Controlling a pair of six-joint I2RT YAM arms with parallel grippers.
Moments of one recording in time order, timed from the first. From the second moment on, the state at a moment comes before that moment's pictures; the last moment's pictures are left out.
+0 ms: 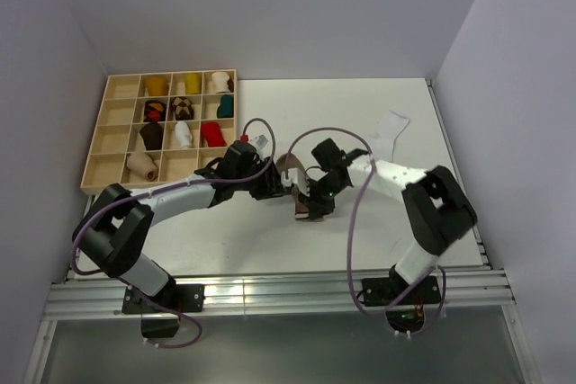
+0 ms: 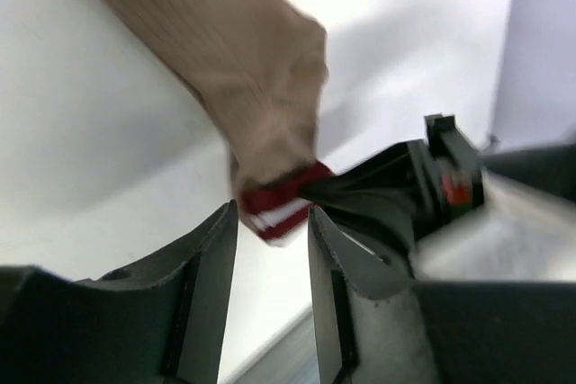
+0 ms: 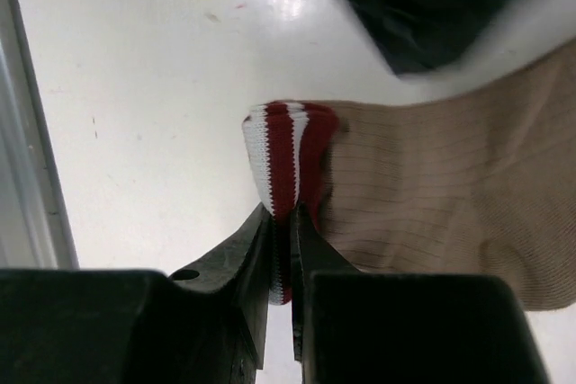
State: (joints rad) left arm -0.68 1.57 0.85 0.02 0.34 -0.88; right arm 0.59 1.59 0.91 -0.60 -0.58 -0.82
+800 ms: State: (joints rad) left arm -0.90 1.67 0.85 0.27 0.01 -0.36; right arm 0.37 2.16 1.44 -1.14 -0.80 -0.72
